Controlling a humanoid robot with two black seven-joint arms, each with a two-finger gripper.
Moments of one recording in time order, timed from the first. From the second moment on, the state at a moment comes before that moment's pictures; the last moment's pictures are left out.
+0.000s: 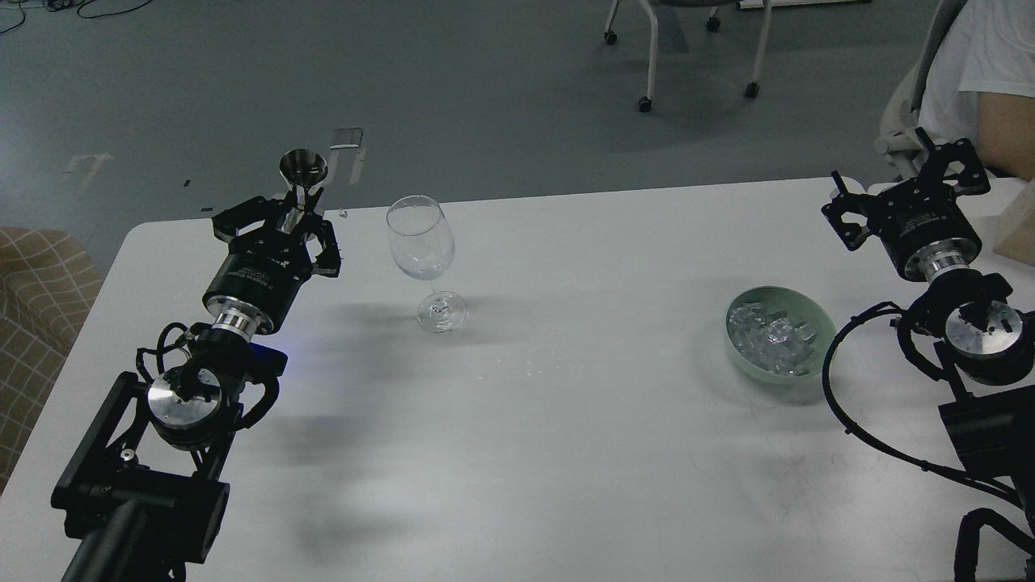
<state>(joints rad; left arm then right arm) -0.24 0.14 -1.43 -1.27 -0.03 -0.14 0.07 0.46 -0.19 1.59 0.82 -0.27 0.26 -0.04</state>
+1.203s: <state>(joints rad) -0.34 0.15 -1.28 -1.23 -0.01 -0.09 0.11 0.44 -0.21 1.59 0.82 -0.27 0.26 -0.04</state>
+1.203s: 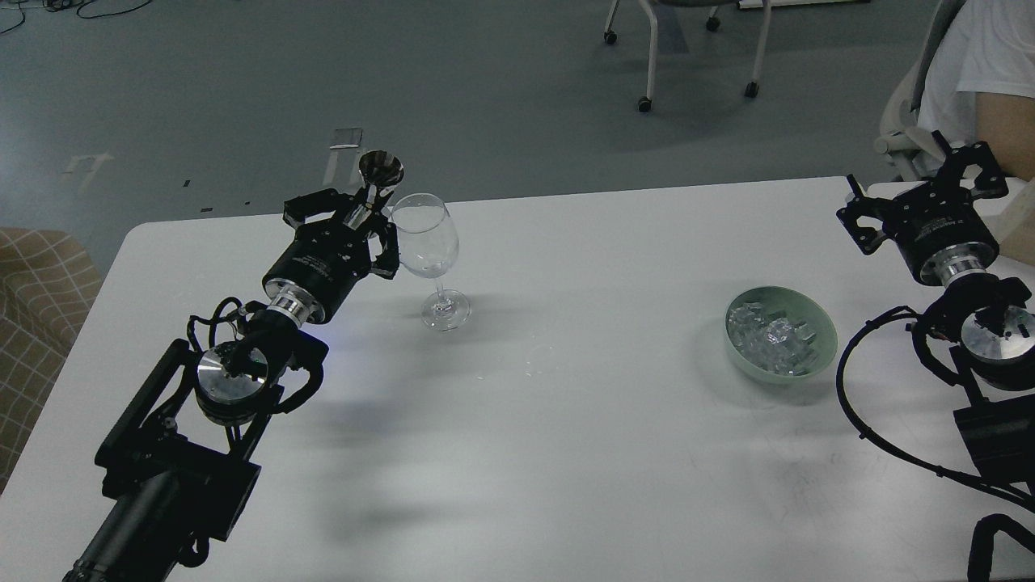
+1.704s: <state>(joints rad) -0.36 0.20 -1.28 -1.24 0.01 -0.09 0.14 0.44 -0.21 1.59 0.82 -0.27 0.26 -0.04</state>
